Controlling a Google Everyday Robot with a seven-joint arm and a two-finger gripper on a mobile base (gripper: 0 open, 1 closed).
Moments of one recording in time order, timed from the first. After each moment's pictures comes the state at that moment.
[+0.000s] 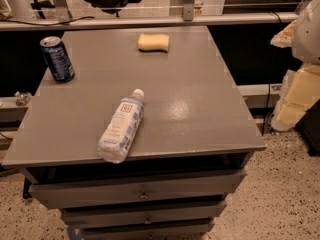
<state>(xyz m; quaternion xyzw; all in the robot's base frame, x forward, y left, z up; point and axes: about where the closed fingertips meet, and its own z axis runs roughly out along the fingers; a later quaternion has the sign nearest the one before) 0.438 -0.215 0.981 -0.60 0.78 -0.04 0.17</state>
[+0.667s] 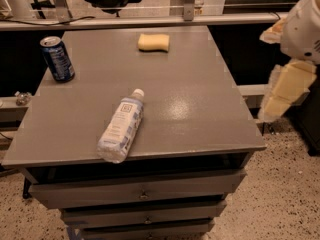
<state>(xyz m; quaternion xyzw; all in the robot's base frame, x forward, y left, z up) 0.461 -0.203 0.979 -0.61 0.77 -0.03 0.20</state>
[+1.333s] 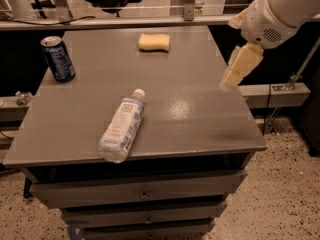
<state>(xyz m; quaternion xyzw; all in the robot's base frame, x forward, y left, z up) 0.564 -0.168 0.960 -0.60 0.74 0.01 0.29</state>
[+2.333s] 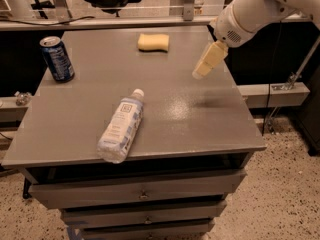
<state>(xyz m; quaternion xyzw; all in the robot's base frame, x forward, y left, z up) 0.661 -0.137 0.920 -0.56 0.76 0.03 0.33</state>
